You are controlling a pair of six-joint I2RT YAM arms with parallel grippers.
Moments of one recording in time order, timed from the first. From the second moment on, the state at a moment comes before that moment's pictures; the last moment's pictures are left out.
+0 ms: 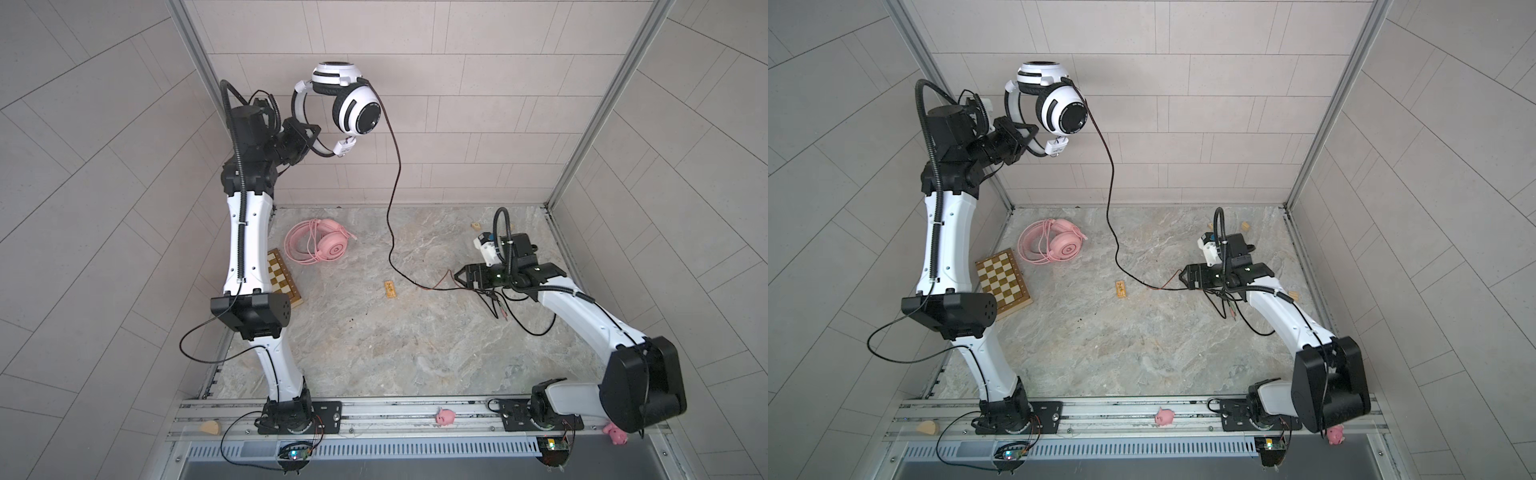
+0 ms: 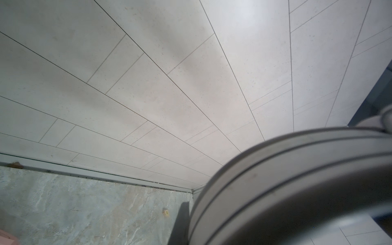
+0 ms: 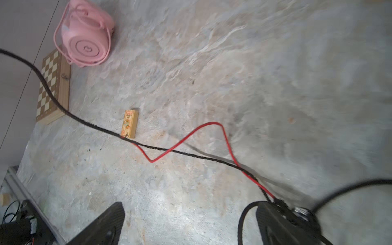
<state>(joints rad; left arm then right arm) 0.11 1.94 2.45 -0.61 0.62 -0.88 0.24 1.37 0.96 -0.46 -0.40 0.15</state>
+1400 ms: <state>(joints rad) 0.06 1.73 1.97 -0.76 0.43 -0.71 0.46 1.77 0.92 0.30 -0.56 0.39</state>
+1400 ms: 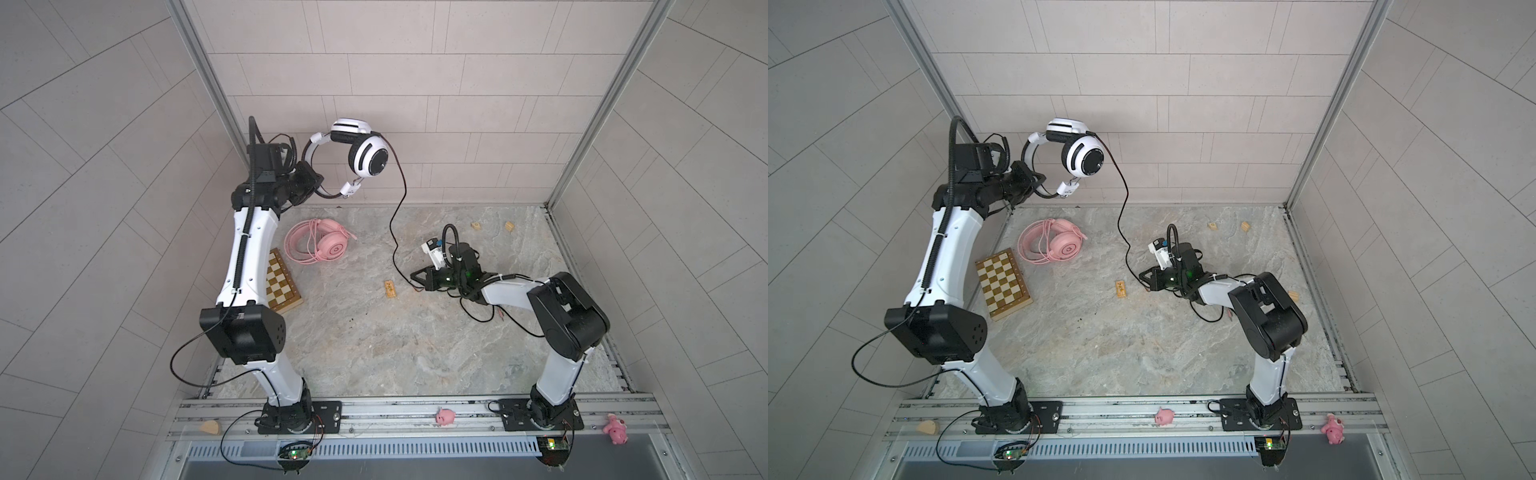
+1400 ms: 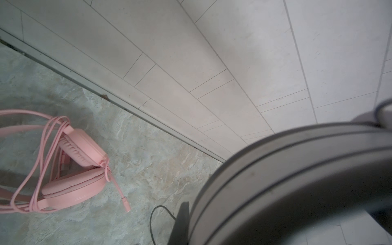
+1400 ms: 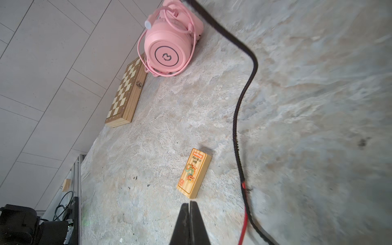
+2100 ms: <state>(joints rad) -0.01 1.73 1.99 -0.76 0.47 -0.73 0.44 1.89 1.07 0.13 -0.48 0.32</state>
